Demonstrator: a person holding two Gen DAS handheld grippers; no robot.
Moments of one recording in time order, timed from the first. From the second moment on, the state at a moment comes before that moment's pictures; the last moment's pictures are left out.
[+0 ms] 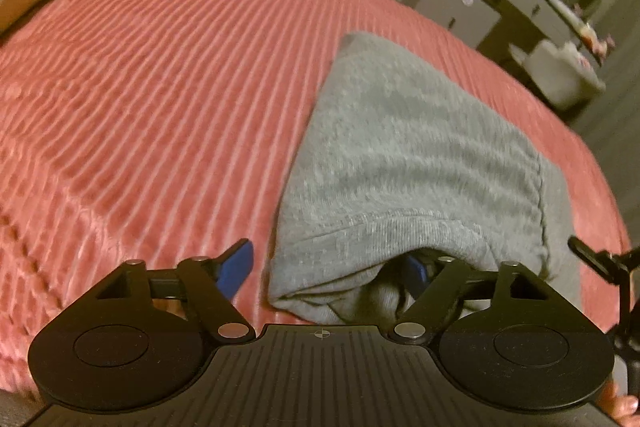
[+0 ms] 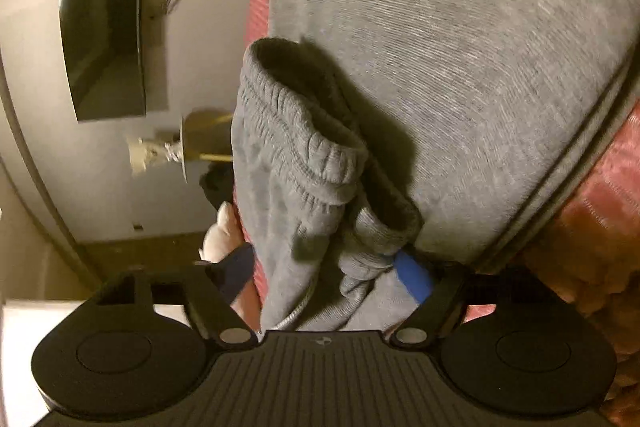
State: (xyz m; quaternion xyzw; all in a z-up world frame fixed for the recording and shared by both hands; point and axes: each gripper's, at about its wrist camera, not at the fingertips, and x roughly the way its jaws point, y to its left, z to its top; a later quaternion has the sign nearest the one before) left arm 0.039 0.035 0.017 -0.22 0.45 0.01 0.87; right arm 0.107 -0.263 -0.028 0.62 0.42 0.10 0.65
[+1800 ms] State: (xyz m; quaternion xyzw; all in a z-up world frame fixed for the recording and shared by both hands) left arm 0.035 0.003 0.014 -0.13 0.44 0.00 0.89; right arm 0.147 -0.239 0.015 0.56 0.33 0.05 0.76
